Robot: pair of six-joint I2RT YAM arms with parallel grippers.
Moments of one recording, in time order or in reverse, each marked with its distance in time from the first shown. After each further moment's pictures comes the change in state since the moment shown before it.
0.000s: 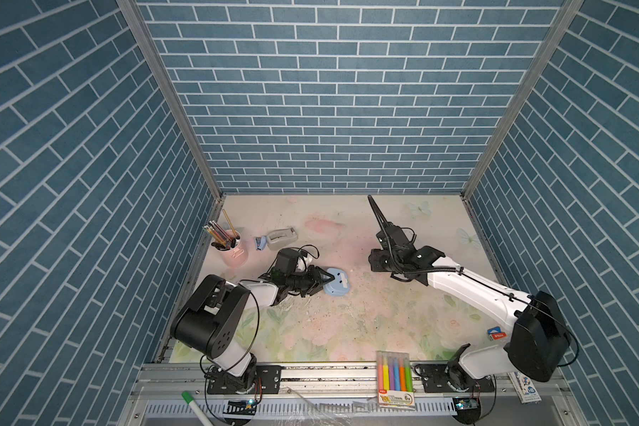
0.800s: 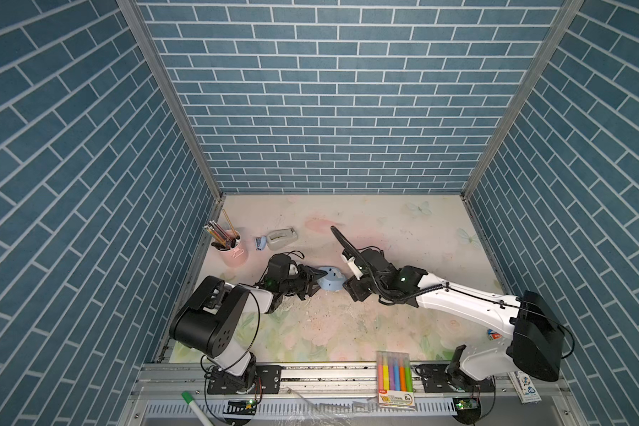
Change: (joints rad) left arm 0.048 0.011 -0.118 0.250 -0.021 -0.505; right arm 0.290 0.050 -0.003 0.069 -0.028 -0.408
